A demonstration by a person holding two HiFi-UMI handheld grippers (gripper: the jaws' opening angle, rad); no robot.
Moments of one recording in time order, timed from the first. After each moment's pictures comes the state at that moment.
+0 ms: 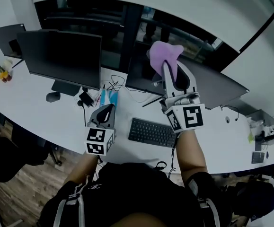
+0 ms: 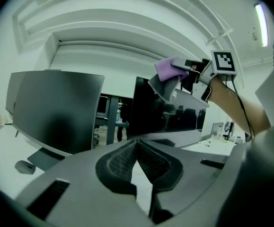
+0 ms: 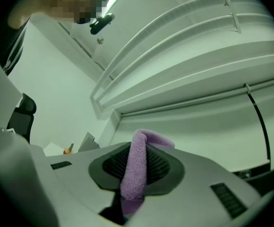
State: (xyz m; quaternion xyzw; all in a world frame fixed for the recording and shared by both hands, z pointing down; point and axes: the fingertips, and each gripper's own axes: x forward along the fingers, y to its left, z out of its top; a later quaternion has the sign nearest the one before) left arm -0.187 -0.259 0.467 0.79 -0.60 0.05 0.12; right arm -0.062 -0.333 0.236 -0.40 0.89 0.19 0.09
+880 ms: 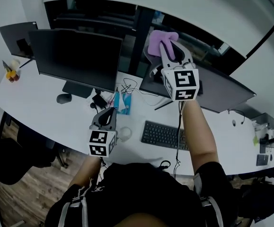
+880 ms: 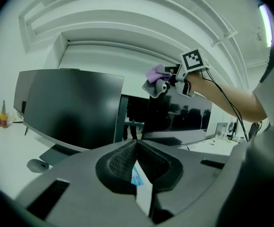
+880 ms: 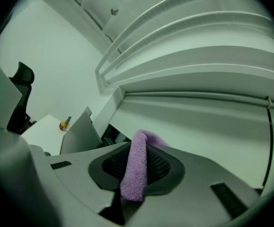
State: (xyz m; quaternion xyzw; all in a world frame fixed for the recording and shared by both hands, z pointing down) left arm -0.263 -0.236 0.483 0.77 -0.62 0.05 0.13; right arm -0.162 -0.411 0.241 -0.42 0.87 0.24 -0.05
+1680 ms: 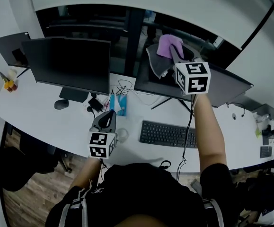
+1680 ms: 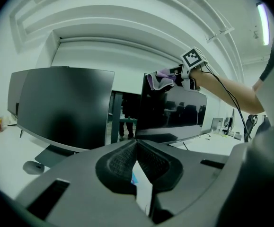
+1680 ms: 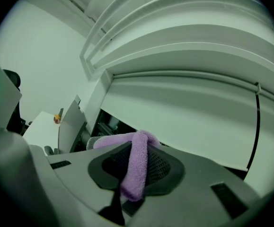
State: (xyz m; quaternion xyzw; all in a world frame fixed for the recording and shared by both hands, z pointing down) left arm -0.235 -0.240 0.486 0.79 -0.60 0.08 0.13; right arm -0.071 -0.443 0.255 -0.48 0.85 0.14 -0.14
